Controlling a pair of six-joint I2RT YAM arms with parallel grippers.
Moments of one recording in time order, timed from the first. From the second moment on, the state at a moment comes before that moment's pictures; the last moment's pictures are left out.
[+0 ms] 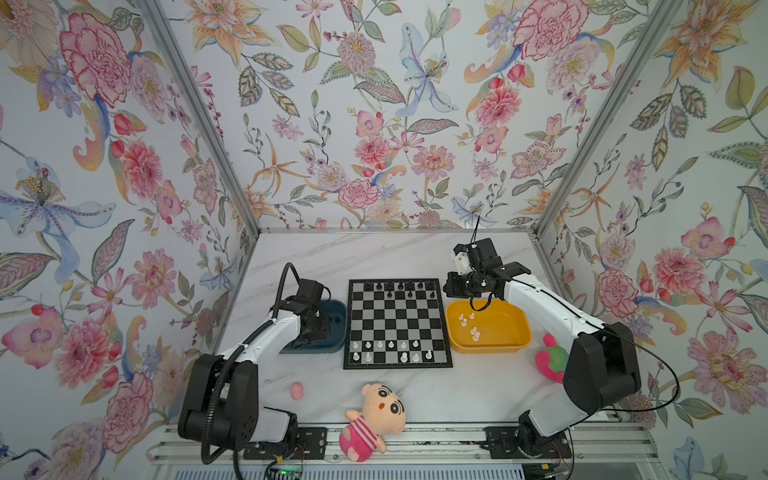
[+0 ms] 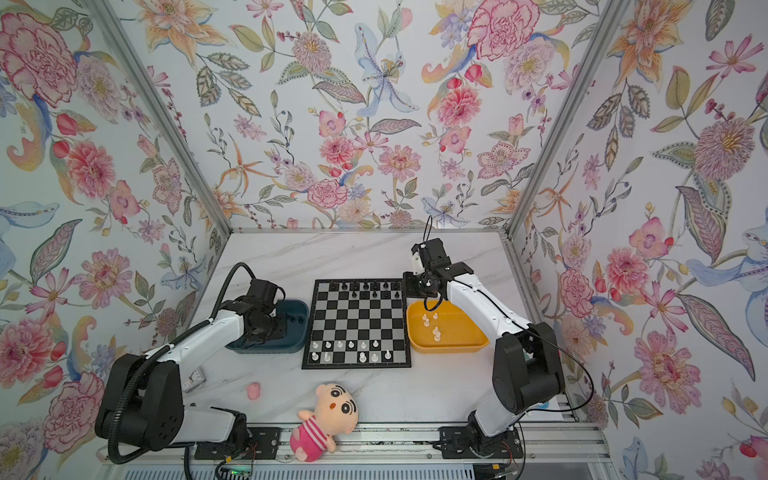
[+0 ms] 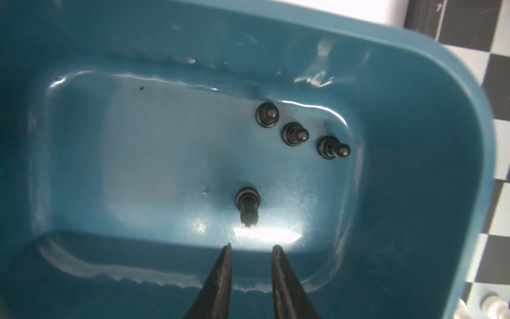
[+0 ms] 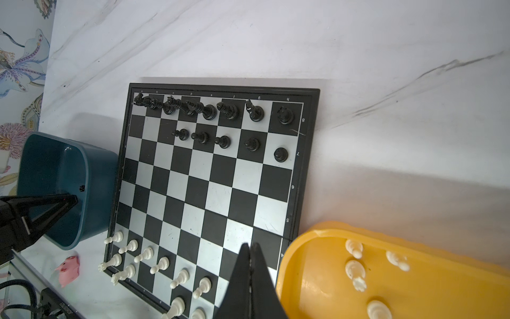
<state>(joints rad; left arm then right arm) -0.21 1.41 0.82 -0.66 -0.05 -0.35 0.39 1.60 1.26 -0.62 -0.25 0.32</state>
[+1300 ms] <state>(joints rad) -0.19 1.52 0.87 -0.63 -0.05 -0.32 0.39 1.59 1.23 -0.62 -0.24 0.33</state>
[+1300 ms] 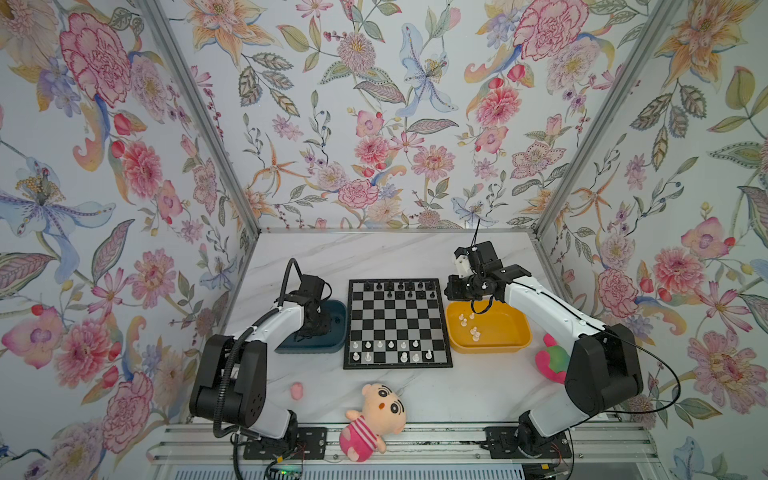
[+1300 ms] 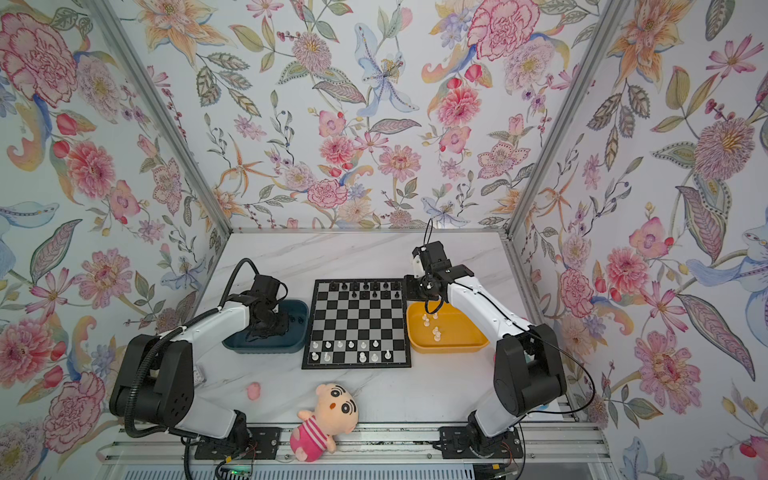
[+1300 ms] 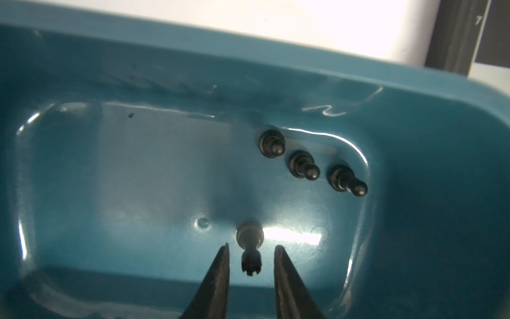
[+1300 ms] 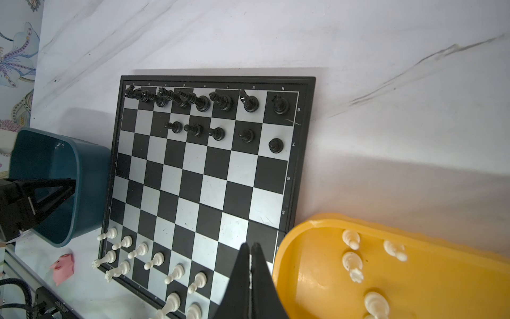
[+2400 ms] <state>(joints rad) -0.19 1.59 0.87 -0.60 -0.03 -0.31 0.38 1.58 1.21 -0.62 -0.23 0.33</state>
